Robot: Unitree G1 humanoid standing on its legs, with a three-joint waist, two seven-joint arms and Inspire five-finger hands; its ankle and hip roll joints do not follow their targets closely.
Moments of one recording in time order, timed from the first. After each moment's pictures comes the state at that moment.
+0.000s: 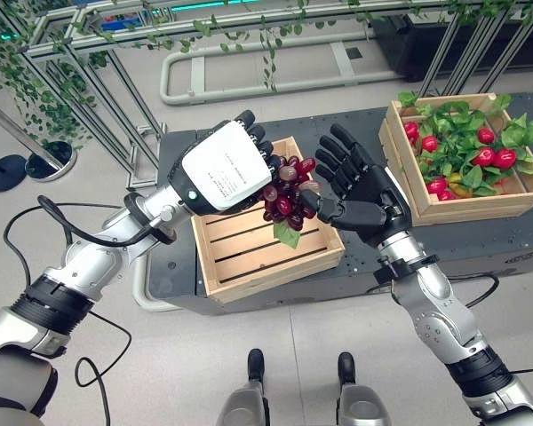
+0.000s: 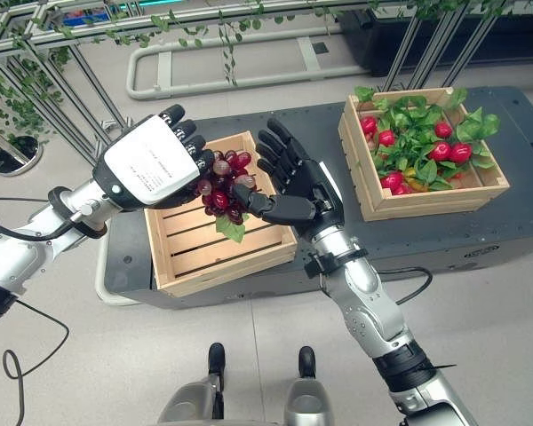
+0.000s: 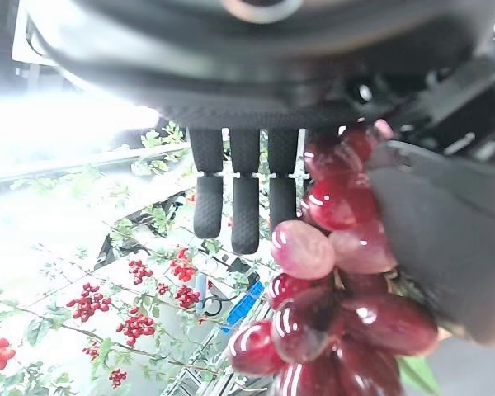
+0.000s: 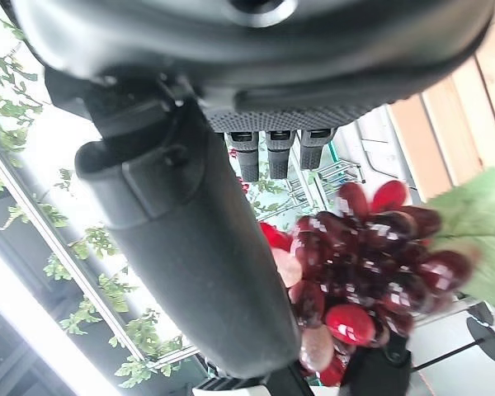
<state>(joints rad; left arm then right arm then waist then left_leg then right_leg) -0.64 1.03 -0.48 0.05 1.37 -0.17 0.66 -0.29 -0.50 0.33 -0.17 0.83 -0.12 -0.05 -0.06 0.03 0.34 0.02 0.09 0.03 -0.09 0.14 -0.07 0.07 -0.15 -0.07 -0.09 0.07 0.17</state>
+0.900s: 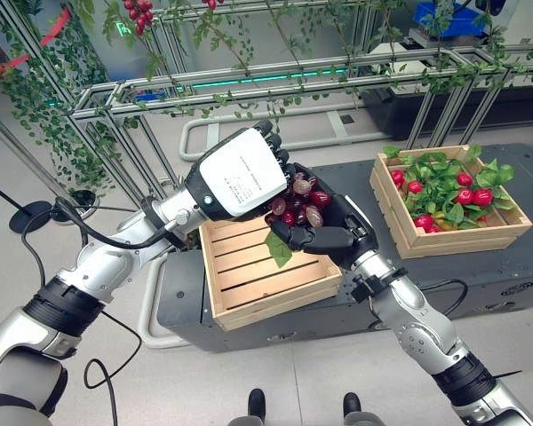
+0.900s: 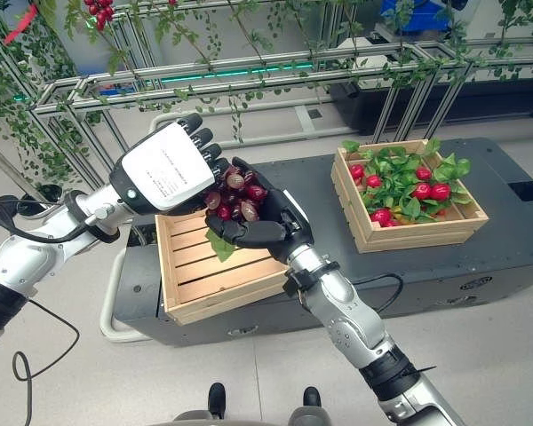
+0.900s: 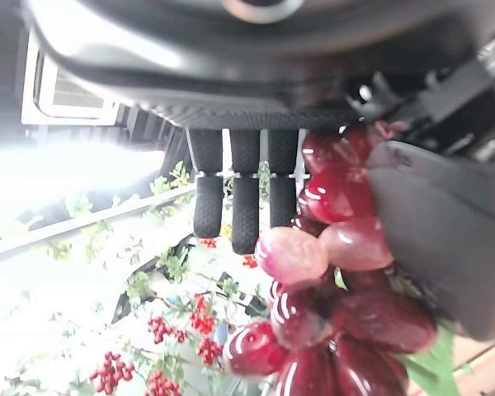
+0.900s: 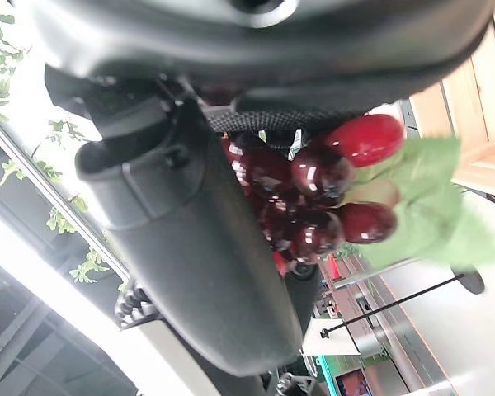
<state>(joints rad) -0.64 0.99 -0.48 -0.03 1.37 -0.18 0.61 -0.26 -0.47 0.44 -0.16 0.87 -0.03 0.01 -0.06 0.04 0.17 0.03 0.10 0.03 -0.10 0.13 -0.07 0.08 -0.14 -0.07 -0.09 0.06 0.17</state>
